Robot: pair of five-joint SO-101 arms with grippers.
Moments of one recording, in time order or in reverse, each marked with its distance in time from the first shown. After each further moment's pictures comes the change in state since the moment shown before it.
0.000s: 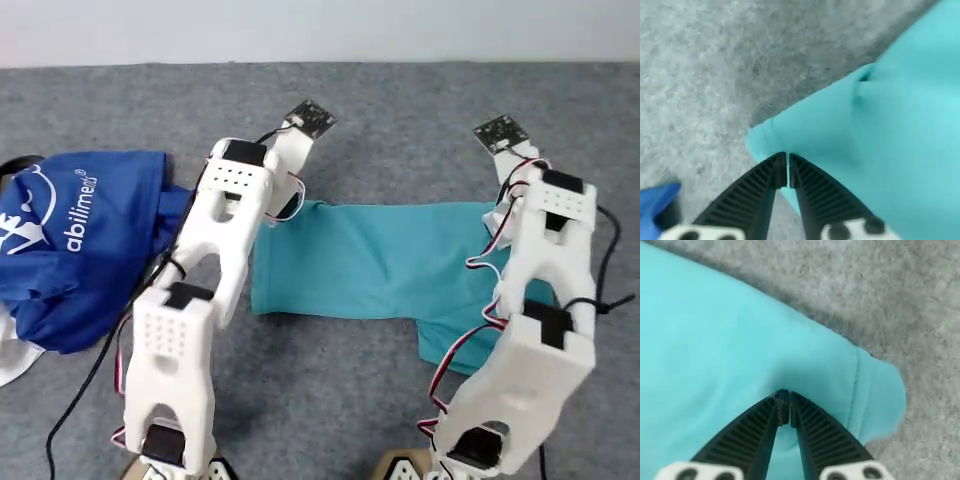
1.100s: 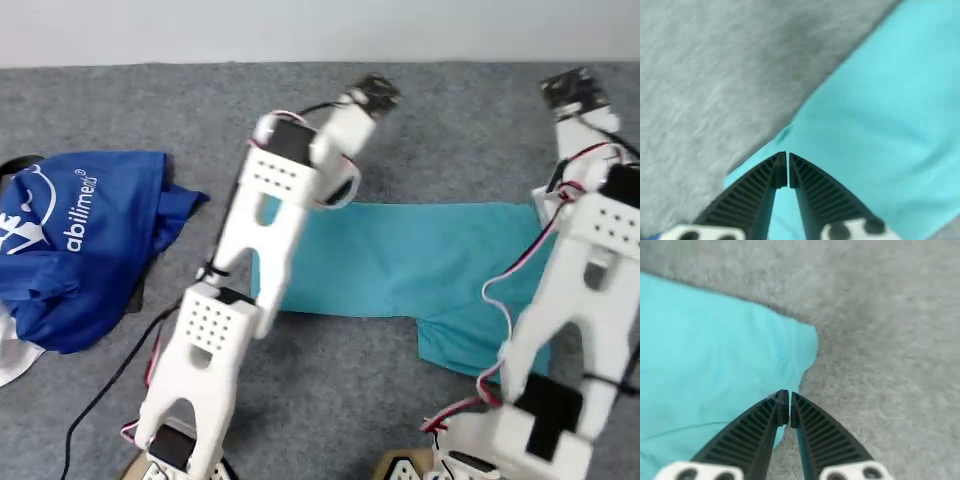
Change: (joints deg) left arm 12.9 9.5 -41.6 23.1 0.0; right arm 4.4 -32.7 0.0 17.5 -6.9
